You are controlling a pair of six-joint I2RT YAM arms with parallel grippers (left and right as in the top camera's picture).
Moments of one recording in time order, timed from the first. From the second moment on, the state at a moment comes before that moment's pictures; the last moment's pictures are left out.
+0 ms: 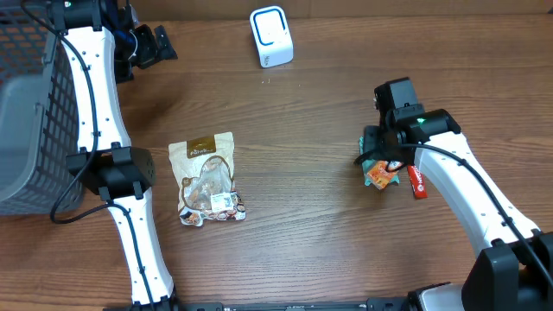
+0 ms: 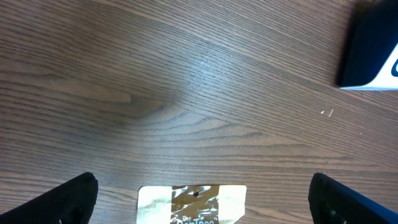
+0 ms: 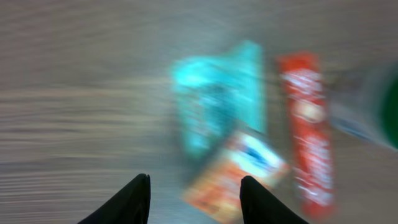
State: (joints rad) left arm 0.14 2.55 2.91 -1.66 0.20 -0.27; right arm 0.23 1.58 1.18 -0.85 0.04 0.31
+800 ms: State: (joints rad) left arm 0.14 2.55 2.91 -1.66 0.20 -0.27; right arm 0.86 1.84 1.32 -0.26 -0.27 0.38
